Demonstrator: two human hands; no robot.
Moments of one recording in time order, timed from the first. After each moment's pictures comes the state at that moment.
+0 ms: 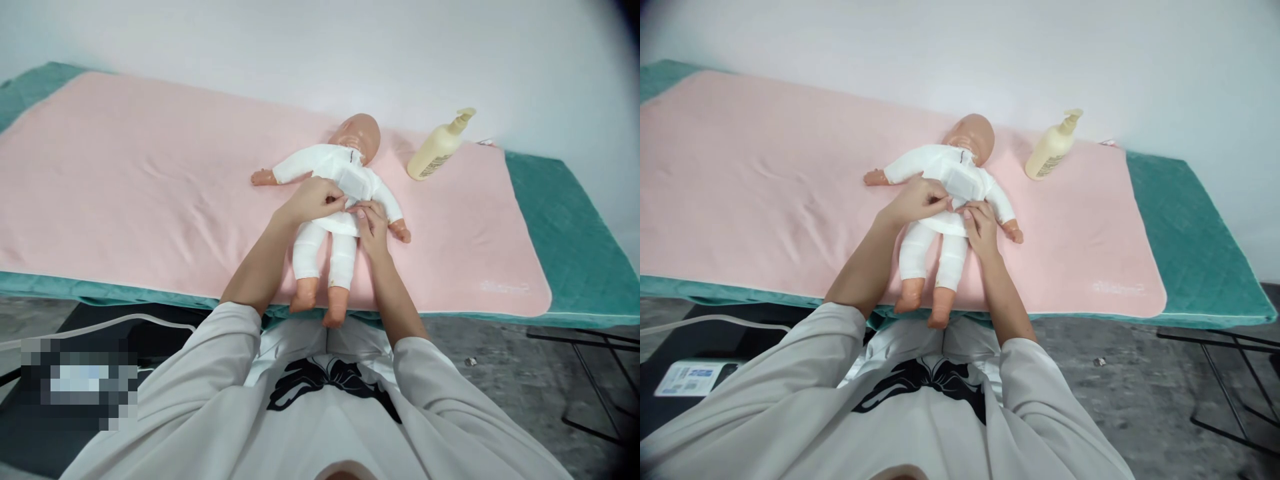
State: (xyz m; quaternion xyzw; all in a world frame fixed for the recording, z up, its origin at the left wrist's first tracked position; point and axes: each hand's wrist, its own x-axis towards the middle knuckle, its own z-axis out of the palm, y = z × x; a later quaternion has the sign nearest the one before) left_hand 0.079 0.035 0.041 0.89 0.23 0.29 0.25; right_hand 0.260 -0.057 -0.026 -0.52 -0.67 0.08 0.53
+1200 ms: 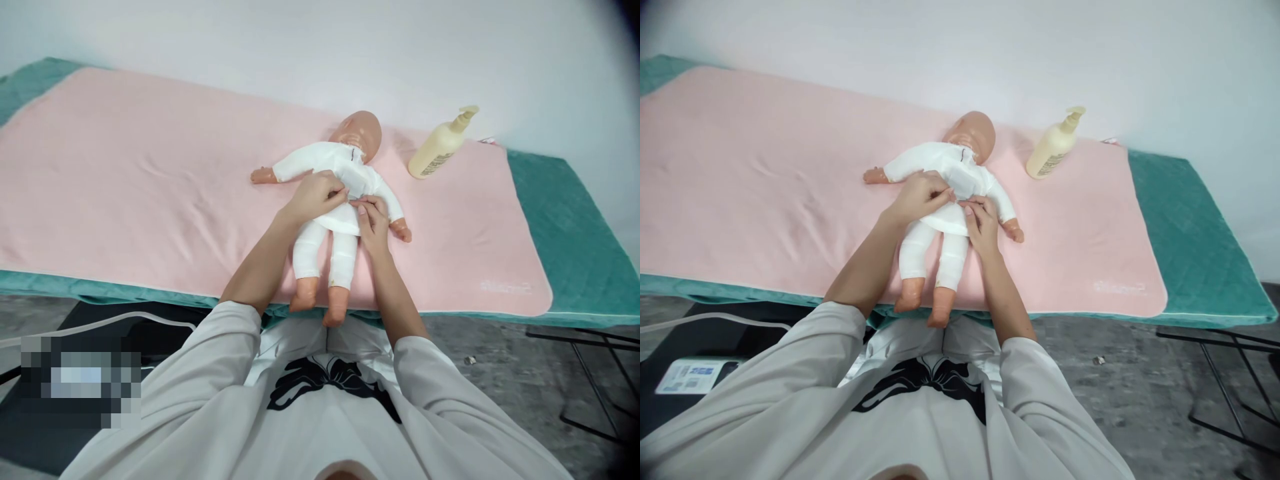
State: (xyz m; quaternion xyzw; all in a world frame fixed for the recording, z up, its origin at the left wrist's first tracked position) left_hand 0.086 0.040 0.031 0.89 0.25 0.33 0.21; right_hand 0.259 -0.055 -0.028 -0.53 -0.64 0.07 0.54
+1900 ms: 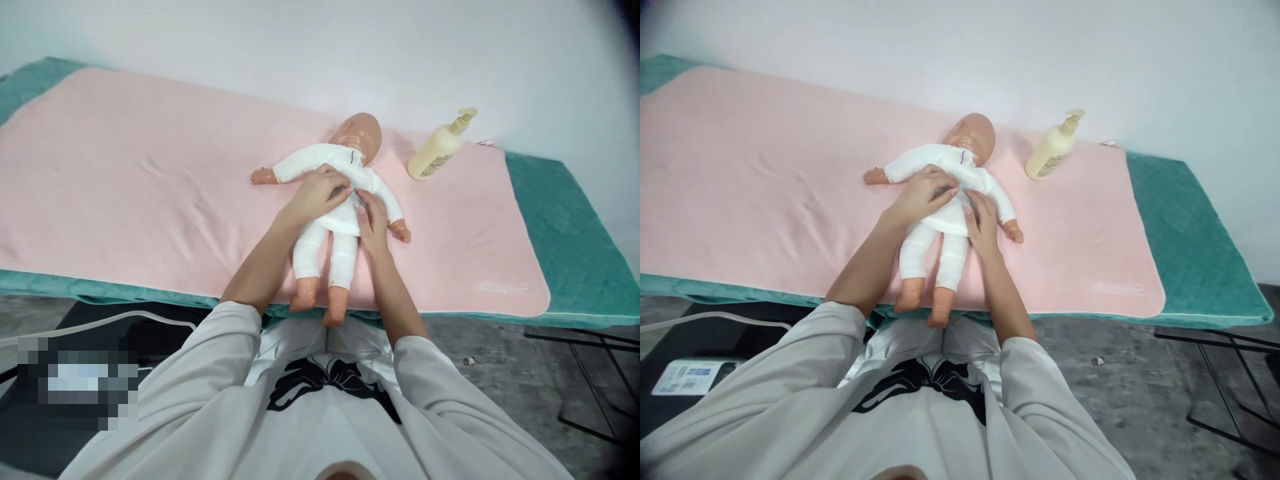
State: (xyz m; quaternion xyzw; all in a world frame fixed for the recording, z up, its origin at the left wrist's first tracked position) left_hand 0.086 0.037 0.033 0.88 0.25 0.35 0.20; right_hand 0.261 -0.053 -0.024 -0.54 -0.66 0.11 0.52
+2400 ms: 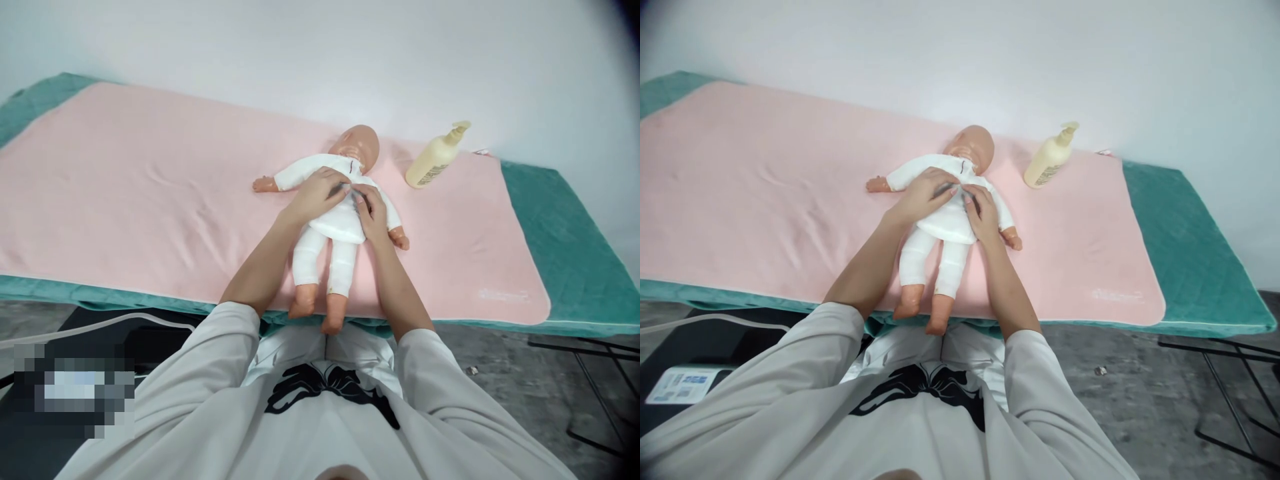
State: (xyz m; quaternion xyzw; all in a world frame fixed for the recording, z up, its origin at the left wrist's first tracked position) left_hand 0.090 0.053 0.038 0.88 0.26 0.33 0.19; right_hand 0.276 -0.010 -0.015 -0.50 -0.68 0.11 0.52
